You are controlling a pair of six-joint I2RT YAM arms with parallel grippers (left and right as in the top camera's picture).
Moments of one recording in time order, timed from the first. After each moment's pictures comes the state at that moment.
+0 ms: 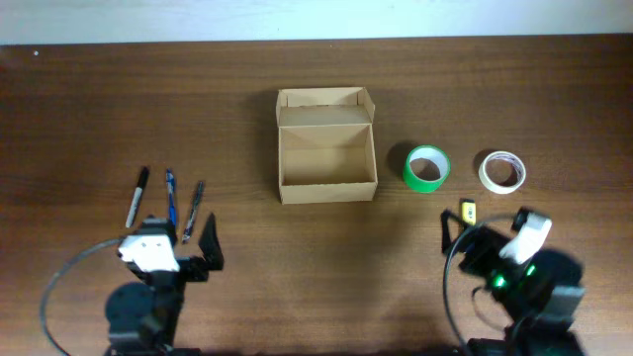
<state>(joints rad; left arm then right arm) 0.00 0.25 0.37 -0.35 0.04 -0.11 -0.12 0.44 0.53 -0.58 -0.32 0.51</state>
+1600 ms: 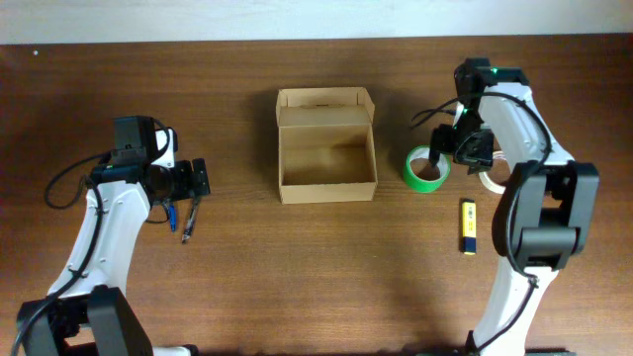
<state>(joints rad) 0.13 1.57 1.07 -0.69 0.05 -0.05 -0.02 2.17 1.77 -1.25 0.01 0.25</state>
